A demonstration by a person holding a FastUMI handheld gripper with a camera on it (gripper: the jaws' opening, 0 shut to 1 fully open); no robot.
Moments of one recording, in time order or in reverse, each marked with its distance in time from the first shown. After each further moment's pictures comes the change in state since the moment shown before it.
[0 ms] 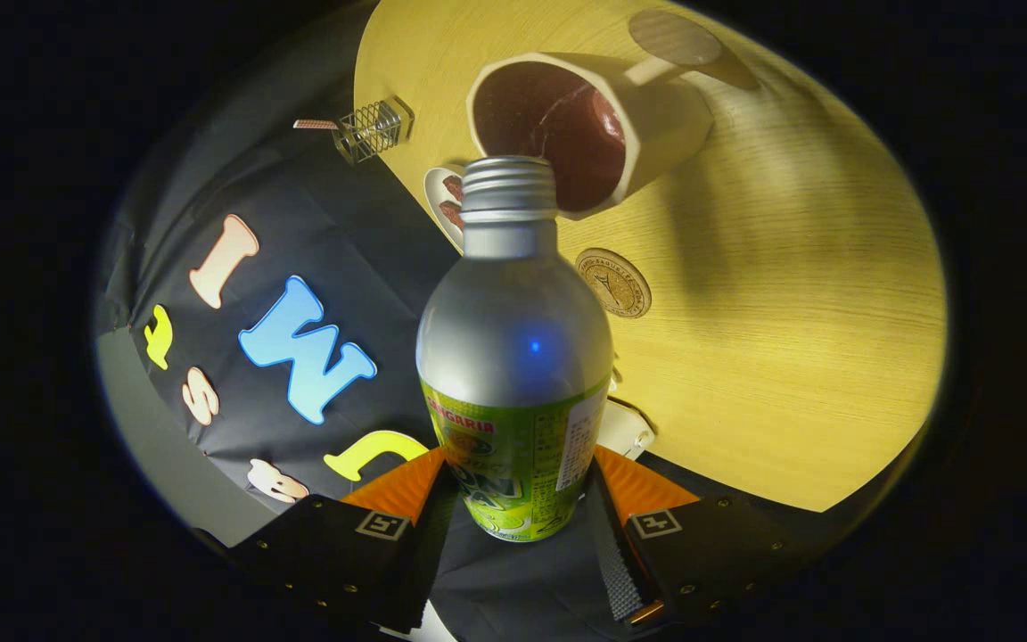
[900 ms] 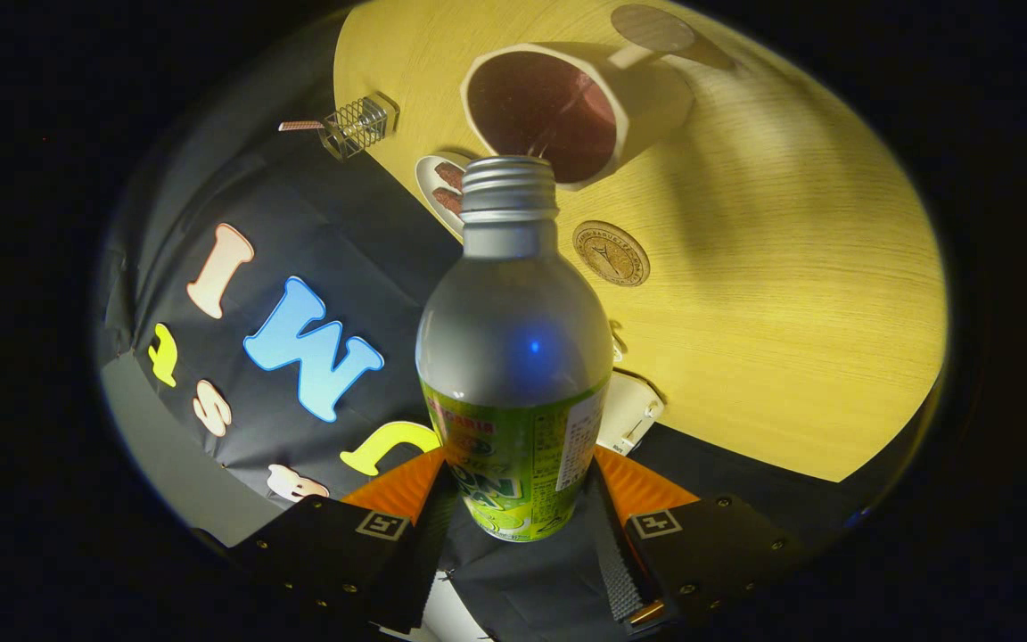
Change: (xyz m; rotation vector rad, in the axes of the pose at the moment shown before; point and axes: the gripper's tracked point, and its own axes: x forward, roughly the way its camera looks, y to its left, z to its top) arm -0.011 0.014 -0.016 0.075 0.058 0.020
